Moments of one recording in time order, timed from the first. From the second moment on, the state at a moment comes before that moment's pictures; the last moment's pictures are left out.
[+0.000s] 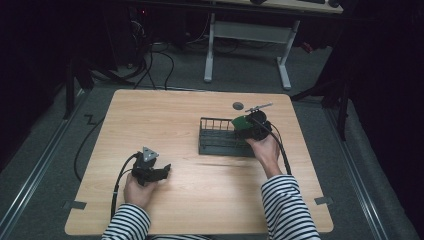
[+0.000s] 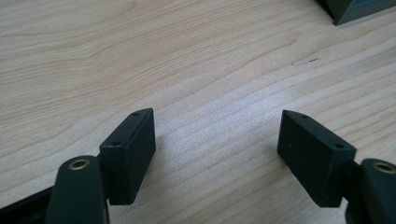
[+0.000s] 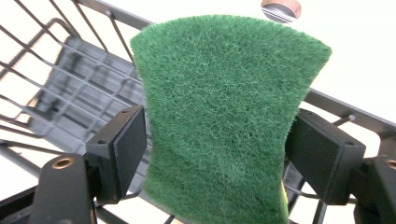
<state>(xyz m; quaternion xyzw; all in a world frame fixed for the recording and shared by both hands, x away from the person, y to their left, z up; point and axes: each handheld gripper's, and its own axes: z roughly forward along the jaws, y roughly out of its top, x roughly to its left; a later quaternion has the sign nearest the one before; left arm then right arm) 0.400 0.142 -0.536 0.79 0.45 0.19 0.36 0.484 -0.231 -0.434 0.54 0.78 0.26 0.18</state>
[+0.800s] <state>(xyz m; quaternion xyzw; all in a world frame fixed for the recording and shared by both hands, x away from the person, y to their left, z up) 0.400 0.141 -0.536 0.79 0.45 0.19 0.36 0.434 -0.278 -0.409 0.52 0.76 0.33 0.20</state>
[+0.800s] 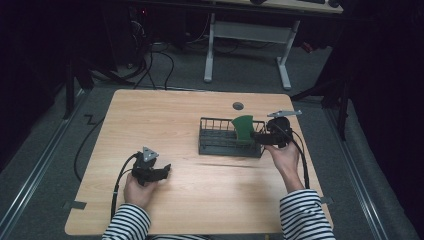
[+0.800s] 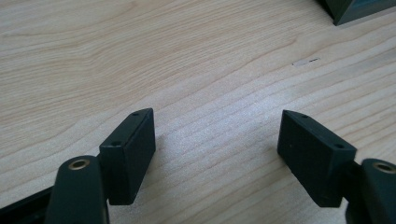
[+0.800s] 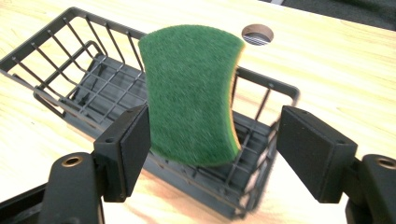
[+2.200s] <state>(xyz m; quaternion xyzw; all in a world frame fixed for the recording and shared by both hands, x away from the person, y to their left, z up) 0.400 0.141 -0.536 0.79 0.45 0.19 0.36 0.348 -0.351 -0.407 0.54 0.70 0.41 0.21</state>
